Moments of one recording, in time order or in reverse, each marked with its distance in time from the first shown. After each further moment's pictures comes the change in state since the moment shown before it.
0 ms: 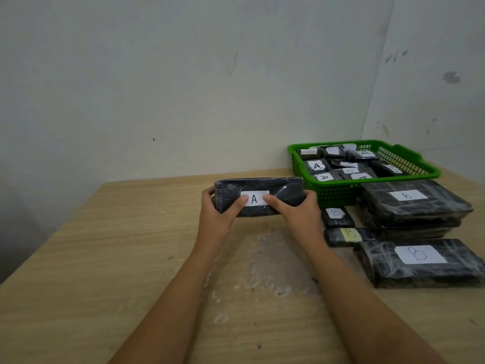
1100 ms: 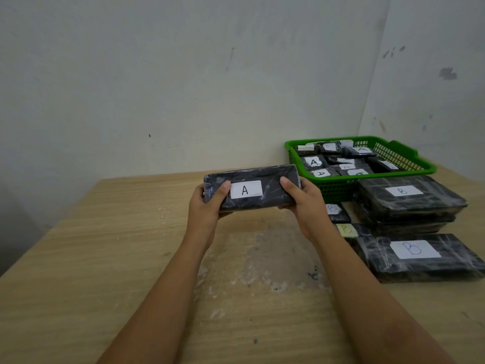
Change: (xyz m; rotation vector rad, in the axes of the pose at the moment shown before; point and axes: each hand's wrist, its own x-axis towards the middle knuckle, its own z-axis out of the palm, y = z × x) left_hand 0.008 0.011 -0.006 -0.268 0.010 -0.144; right_hand 0.019 -0.002 -0.013 0.443 -0.238 -0.007
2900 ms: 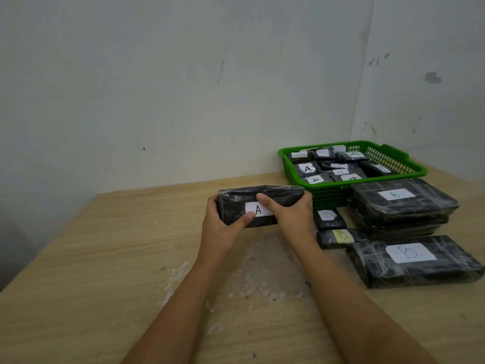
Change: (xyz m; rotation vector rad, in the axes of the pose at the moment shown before) left_hand -0.025 -0.011 0.020 0.365 -0.072 0.247; right_hand -0.007 0.011 0.015 -0.409 0.339 0.008
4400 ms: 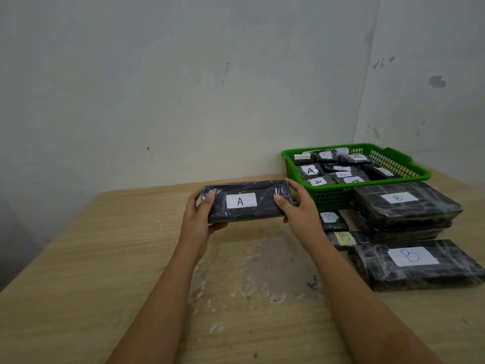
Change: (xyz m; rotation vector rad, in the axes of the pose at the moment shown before) left_hand 0.027 -0.002 -0.036 -0.410 0.029 -0.292; right_hand 0.020 0.014 -0.010 0.106 -0.254 -0.147
